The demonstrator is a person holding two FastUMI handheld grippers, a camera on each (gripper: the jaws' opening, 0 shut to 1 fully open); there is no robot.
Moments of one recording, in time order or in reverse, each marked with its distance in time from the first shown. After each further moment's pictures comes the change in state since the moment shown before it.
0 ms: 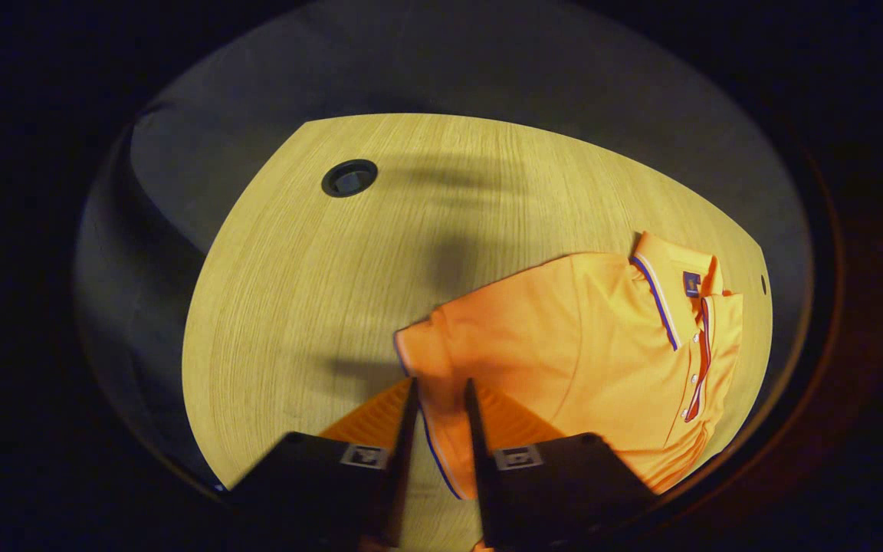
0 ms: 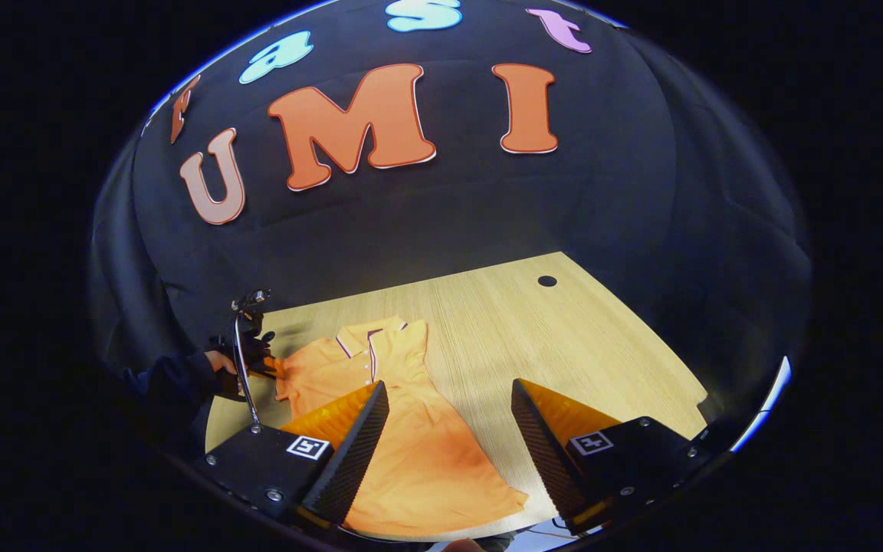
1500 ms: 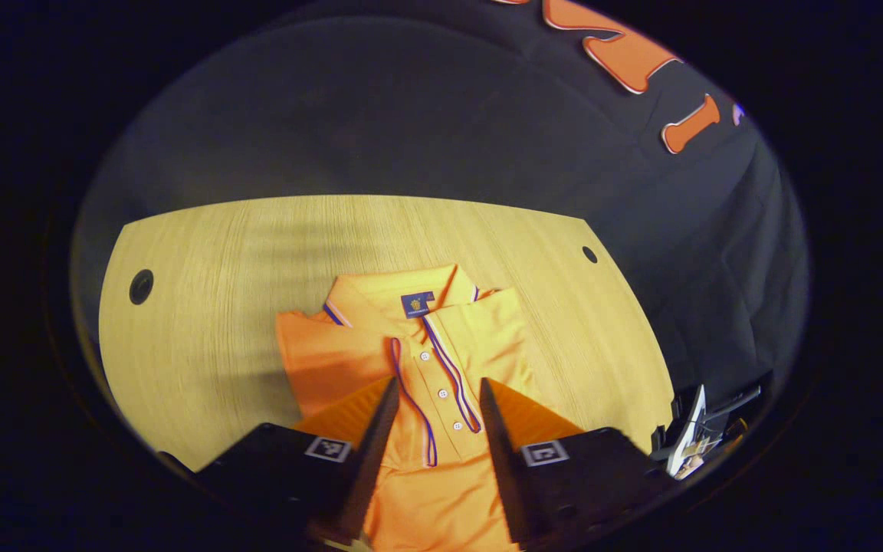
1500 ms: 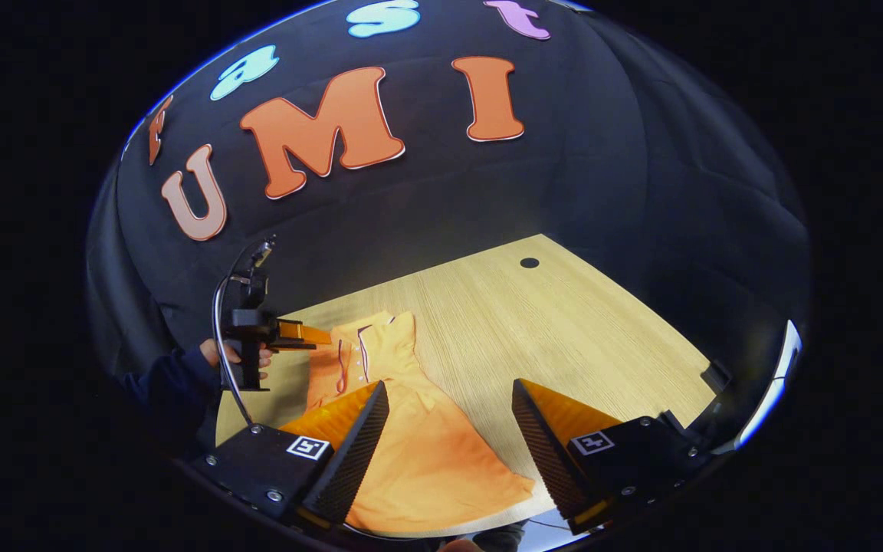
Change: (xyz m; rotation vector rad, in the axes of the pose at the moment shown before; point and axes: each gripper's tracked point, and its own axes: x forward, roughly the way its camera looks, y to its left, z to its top) left arm -0.100 -0.209 -0.001 0.318 -0.184 -0.504; right arm -0.010 -0.018 -0.013 0.085 0.024 -0.032
